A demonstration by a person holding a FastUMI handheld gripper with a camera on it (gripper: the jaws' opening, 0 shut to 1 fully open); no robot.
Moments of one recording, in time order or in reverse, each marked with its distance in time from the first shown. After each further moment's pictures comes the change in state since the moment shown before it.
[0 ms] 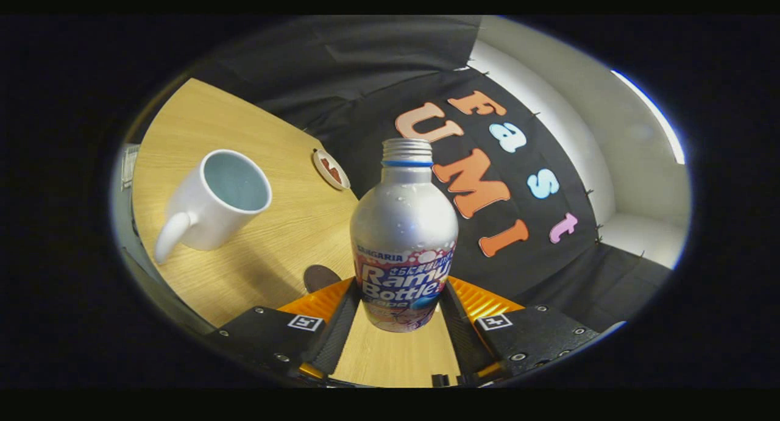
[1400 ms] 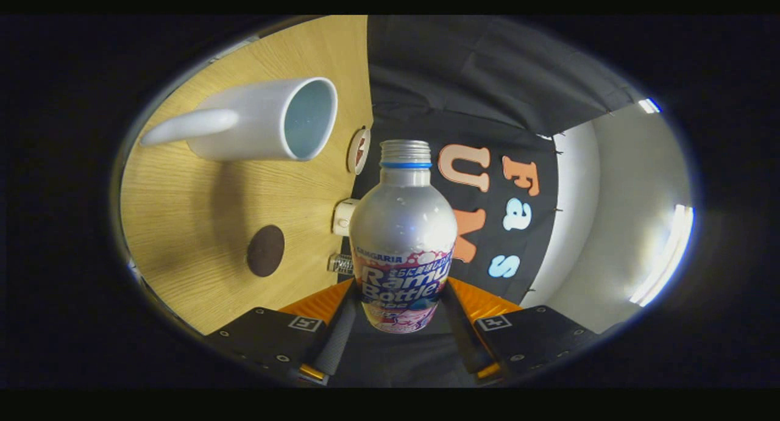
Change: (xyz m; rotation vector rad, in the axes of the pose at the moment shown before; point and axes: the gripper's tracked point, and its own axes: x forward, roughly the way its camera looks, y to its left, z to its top) arm 0.003 -0.020 0.031 -0.649 -0.103 -0.092
